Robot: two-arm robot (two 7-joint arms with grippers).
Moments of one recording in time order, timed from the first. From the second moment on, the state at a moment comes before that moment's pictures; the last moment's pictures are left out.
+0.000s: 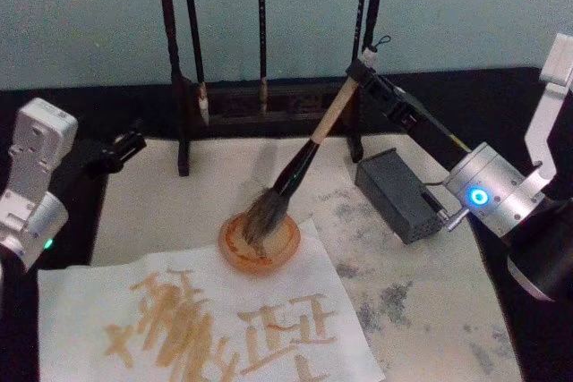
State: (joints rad) left arm -0.20 0.60 0.45 -1.41 -0.25 -0.12 0.03; right arm 0.25 0.43 -0.44 -1.48 1.22 0.04 0.48
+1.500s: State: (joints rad) left arm -0.20 0.60 0.45 -1.41 -0.25 -0.12 0.03; right arm 0.29 0.36 -0.40 -1.18 1.32 0.05 0.50
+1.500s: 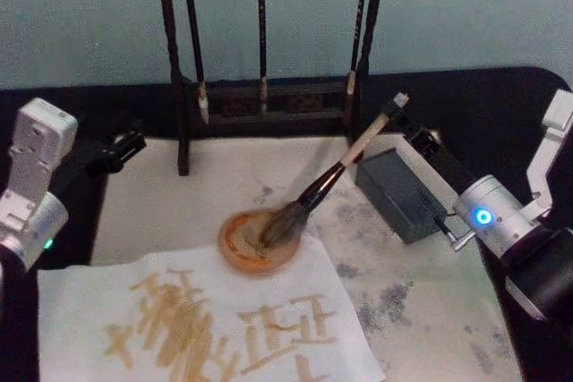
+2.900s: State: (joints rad) left arm -0.20 0.60 0.45 -1.41 -0.25 -0.12 0.03; right arm 0.27 0.35 -0.37 -1.15 1.30 0.08 0.31
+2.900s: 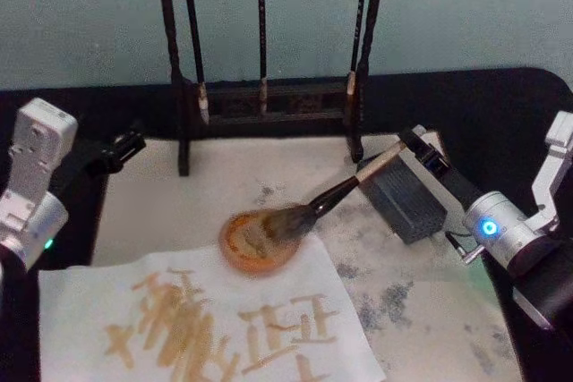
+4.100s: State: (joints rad) left arm -0.20 0.60 0.45 -1.41 -0.25 -0.12 0.03; right arm 0.17 0.46 -0.38 -1.39 1.15 0.11 0.04
